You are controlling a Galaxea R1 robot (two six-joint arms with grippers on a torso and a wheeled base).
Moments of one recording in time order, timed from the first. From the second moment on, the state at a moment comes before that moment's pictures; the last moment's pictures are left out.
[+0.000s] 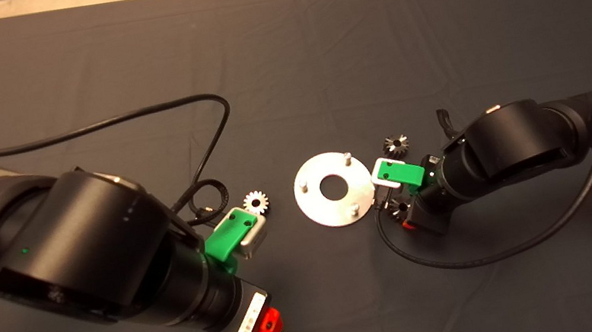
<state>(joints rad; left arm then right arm) -0.42 2.50 -0.47 0.27 1.53 -1.48 0.16 2.48 -0.79 -0.63 -1.53 0.68</state>
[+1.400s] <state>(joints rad) -0.42 2.50 -0.46 0.27 1.53 -1.48 0.15 2.49 -0.79 -0.66 -1.53 0.68</state>
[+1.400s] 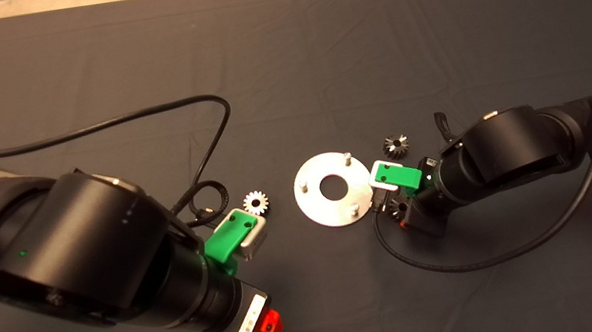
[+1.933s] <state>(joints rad) -0.42 2.50 -0.46 0.27 1.53 -1.48 0.15 2.50 -0.79 -0.67 -1.54 0.68</state>
